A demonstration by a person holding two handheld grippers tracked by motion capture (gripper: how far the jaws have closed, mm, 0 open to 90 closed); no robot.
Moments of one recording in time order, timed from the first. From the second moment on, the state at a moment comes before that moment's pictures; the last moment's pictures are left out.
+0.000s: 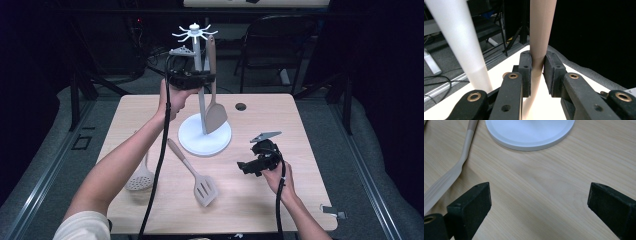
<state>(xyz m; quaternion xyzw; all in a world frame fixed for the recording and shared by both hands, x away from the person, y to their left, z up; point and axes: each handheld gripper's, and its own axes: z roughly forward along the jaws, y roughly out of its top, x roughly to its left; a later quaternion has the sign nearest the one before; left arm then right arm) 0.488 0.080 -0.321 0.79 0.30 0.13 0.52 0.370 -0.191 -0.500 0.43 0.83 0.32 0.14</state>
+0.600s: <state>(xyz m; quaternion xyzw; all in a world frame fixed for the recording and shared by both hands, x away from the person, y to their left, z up) 0.492 0.084 -0.327 0.79 0.30 0.19 0.50 0.370 -0.190 -0.500 0.43 0.84 0.32 0.13</state>
